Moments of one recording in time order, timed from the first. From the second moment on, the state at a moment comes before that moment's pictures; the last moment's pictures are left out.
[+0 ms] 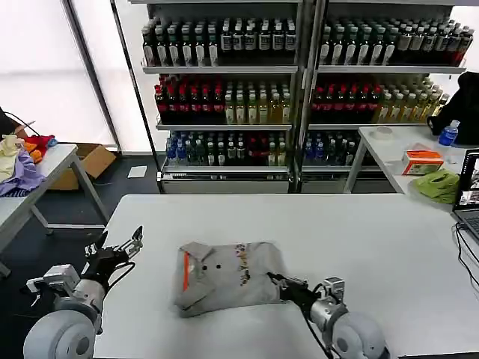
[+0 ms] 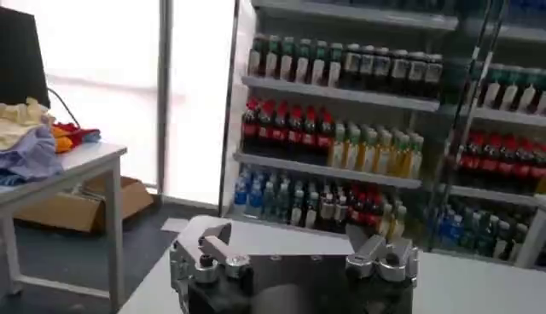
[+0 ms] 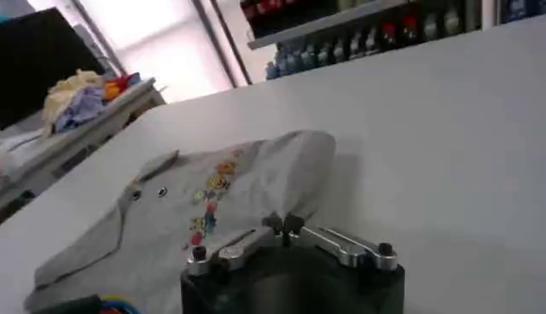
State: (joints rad) left arm 1.36 -1.16 -0.67 -2.21 -0.65 0.55 -0.27; right arm -1.24 1.09 0.28 1.94 0.73 -0.57 -0.03
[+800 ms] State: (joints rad) left arm 1.41 -1.19 -0.67 -2.24 -0.66 0.55 -0.27; right arm -1.37 1.11 0.57 2.07 0.51 -0.57 -0.09
